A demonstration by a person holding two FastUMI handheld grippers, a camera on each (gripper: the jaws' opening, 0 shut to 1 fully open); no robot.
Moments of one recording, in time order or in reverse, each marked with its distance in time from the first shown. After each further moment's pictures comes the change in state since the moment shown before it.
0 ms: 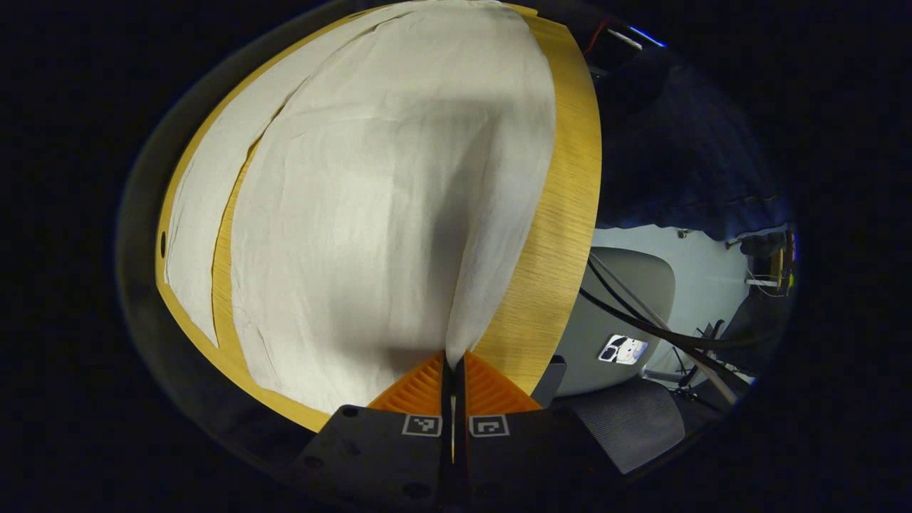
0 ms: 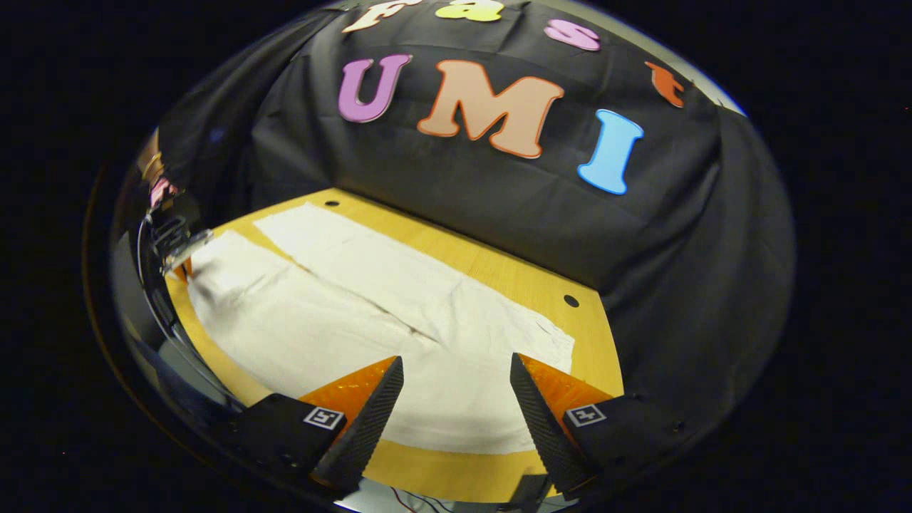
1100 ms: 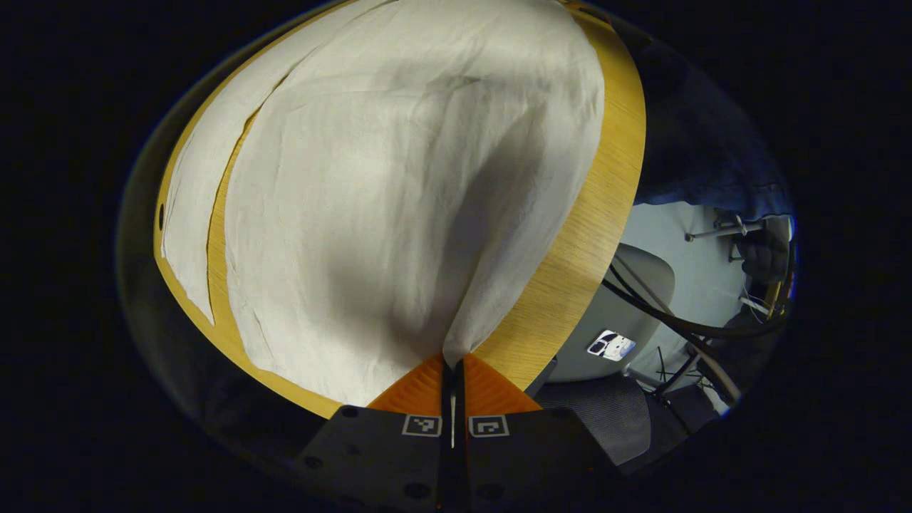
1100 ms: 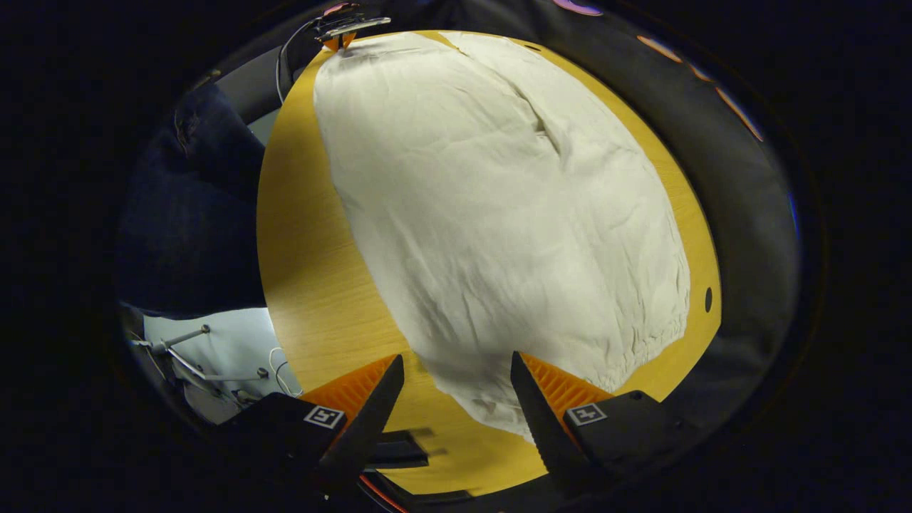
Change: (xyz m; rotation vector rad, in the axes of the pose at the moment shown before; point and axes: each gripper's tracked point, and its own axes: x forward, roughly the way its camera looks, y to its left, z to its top) left arm 0.000 0.001 0.003 -0.104 0.171 0.004; right arm 0.061 -0.032 -0.183 -0.672 0.512 0.600
